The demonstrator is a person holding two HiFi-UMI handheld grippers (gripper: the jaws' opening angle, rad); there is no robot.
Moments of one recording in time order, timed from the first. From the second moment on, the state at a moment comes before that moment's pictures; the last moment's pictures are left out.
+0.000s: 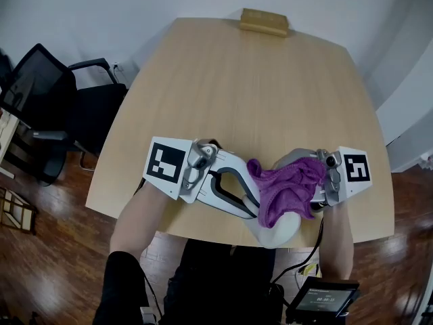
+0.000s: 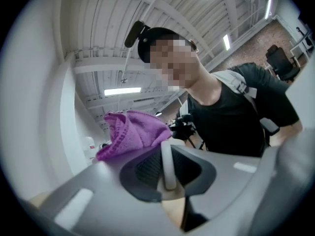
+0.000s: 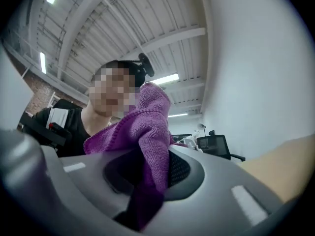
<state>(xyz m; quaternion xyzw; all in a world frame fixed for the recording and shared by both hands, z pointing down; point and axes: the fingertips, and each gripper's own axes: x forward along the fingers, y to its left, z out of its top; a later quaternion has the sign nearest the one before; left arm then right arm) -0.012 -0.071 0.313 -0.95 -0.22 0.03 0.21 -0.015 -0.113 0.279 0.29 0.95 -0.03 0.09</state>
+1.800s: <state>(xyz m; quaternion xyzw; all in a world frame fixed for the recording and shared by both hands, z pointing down) -0.128 -0.284 0.283 -0.67 0.05 0.59 -0.44 -0.057 -0.210 0.295 -0.23 0.91 0.34 -0.04</state>
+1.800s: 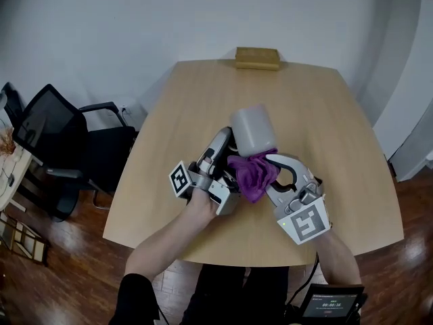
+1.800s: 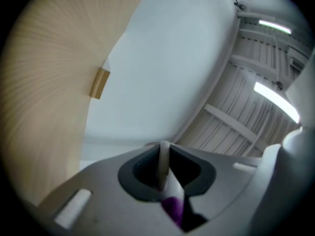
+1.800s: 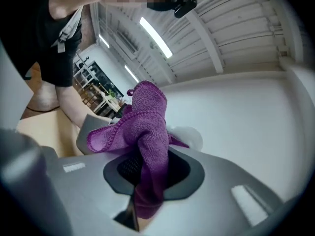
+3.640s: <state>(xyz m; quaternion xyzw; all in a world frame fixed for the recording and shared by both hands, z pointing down) -0.139 -0.276 0.273 -0.71 0.06 0.61 -0.36 -0.064 -0.212 0.312 -0.25 0.86 0.42 -0.11</state>
